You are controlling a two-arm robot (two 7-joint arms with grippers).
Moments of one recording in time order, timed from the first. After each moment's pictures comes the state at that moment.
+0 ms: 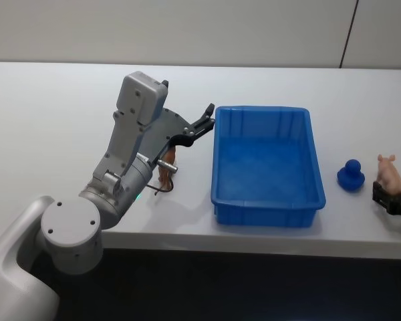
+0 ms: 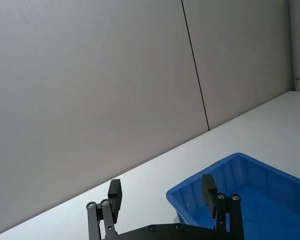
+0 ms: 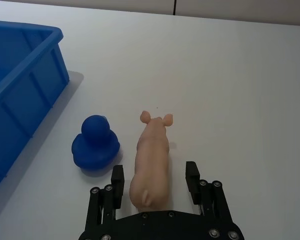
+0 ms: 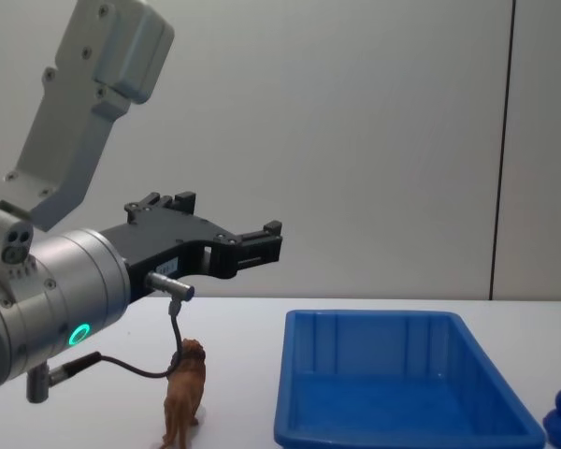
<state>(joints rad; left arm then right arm) -0.24 0.38 0.45 -1.63 -0.20 0.01 -0.01 0.03 0.39 -0.14 -1.53 0.35 0.34 0.06</state>
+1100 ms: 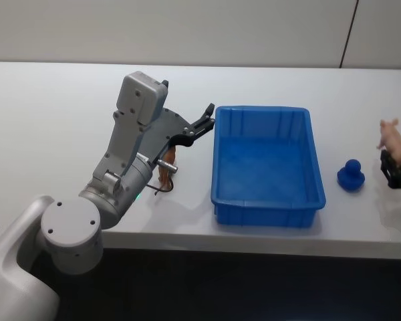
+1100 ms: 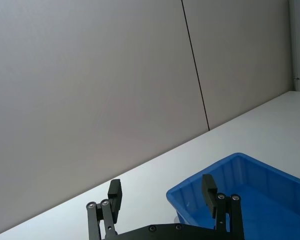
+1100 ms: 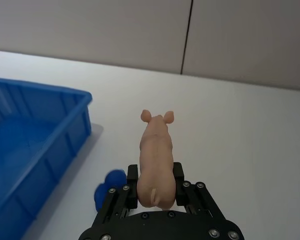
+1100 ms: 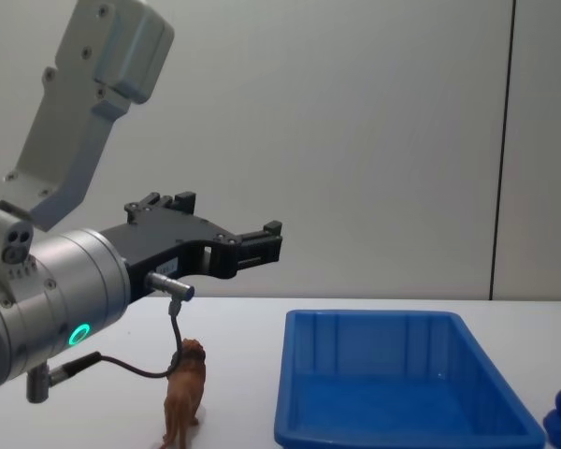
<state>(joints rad) -0.24 0.38 0.45 -1.63 -0.20 0.01 -0.01 0.02 0.40 -0.12 -1.60 0.33 0.23 0.08</state>
